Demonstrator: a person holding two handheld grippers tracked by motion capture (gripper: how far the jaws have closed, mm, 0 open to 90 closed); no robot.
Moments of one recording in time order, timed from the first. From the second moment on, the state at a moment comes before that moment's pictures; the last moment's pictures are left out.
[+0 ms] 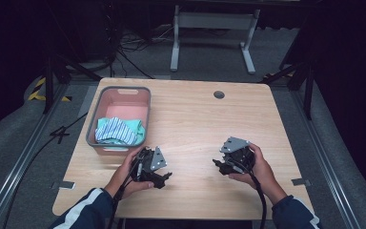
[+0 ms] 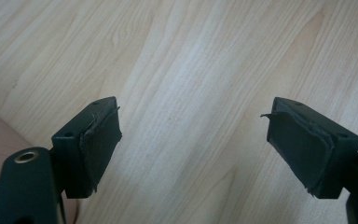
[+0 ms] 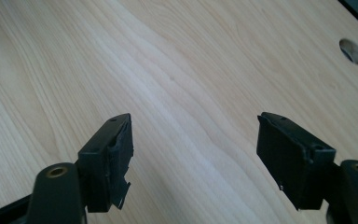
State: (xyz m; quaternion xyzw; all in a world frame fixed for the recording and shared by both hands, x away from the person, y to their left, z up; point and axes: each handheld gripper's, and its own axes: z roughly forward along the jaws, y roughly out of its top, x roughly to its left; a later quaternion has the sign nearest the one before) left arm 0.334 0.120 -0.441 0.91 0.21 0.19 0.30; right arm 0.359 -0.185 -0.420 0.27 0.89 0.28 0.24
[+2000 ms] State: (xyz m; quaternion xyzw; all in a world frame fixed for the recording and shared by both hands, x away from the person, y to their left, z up) left arm 0.331 0.130 -0.484 0.90 0.24 0.08 0.35; right arm 0.347 -0.278 -0.487 0.37 0.84 0.37 0.16
